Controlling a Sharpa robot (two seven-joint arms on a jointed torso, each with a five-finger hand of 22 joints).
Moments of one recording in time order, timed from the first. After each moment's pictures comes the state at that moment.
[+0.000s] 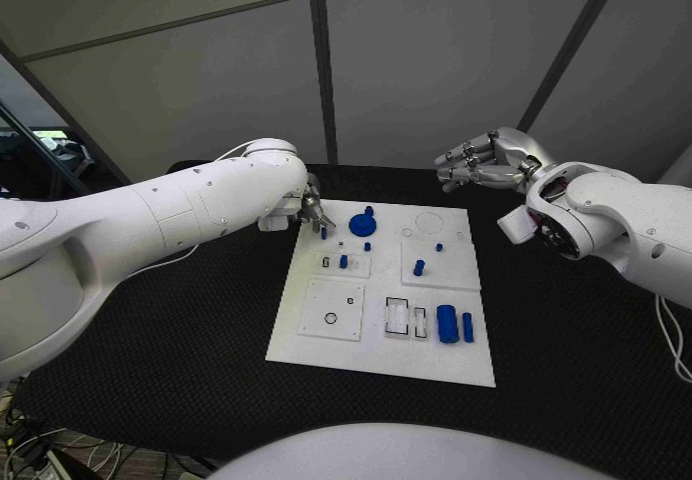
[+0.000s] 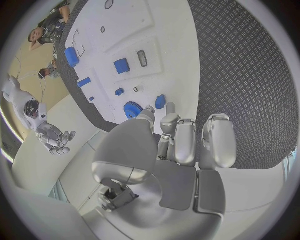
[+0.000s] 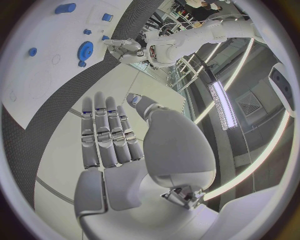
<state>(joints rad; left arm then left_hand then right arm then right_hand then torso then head) 1.28 -0.48 -0.03 0.97 -1.15 0.30 -0.57 1.21 0.06 0.02 0.23 0.12 0.91 0.09 0.37 0.70 1.22 0.02 1.18 1.04 1.47 -0.04 1.34 1.31 0.05 1.42 0.06 1.35 1.31 1.27 -0.75 0.00 1.36 -0.65 -0.25 0.13 1.28 -0.11 0.39 -0.02 0.35 0.93 0.21 0.12 0.07 1.20 0.14 0.10 0.10 1.21 0.09 0.13 0.30 0.18 0.86 0.21 0.43 0.24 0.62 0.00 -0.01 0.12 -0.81</state>
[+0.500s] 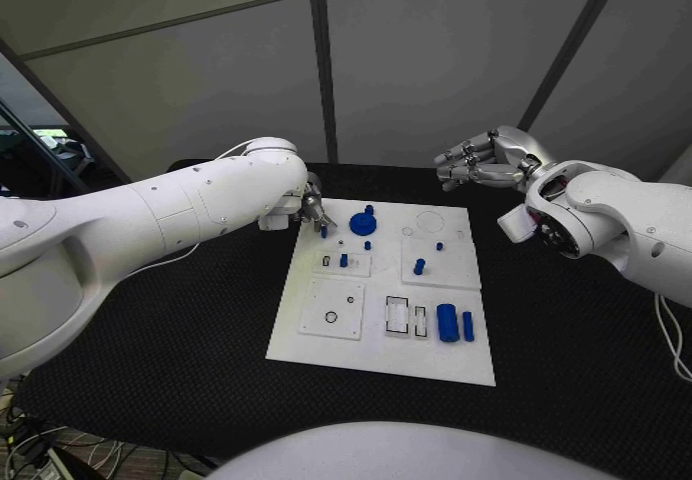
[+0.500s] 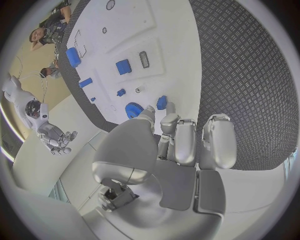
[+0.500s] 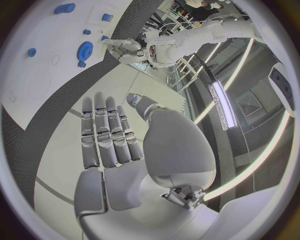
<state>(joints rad) 1.28 -0.48 -0.03 0.98 -1.15 0.30 -0.57 1.22 0.06 0.02 0.23 0.12 0.91 0.09 0.38 0.70 1.22 0.02 1.18 1.05 1.47 -0.04 1.34 1.31 0.05 1.43 0.07 1.35 1.31 1.27 -0.75 0.00 1.36 -0.65 -0.25 0.13 1.28 -0.11 0.39 -0.02 0.35 0.93 0.21 0.12 0.07 1.20 0.14 0.11 0.10 1.21 0.09 0.13 0.30 0.18 0.86 0.21 0.43 0.24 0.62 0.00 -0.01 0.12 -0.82</state>
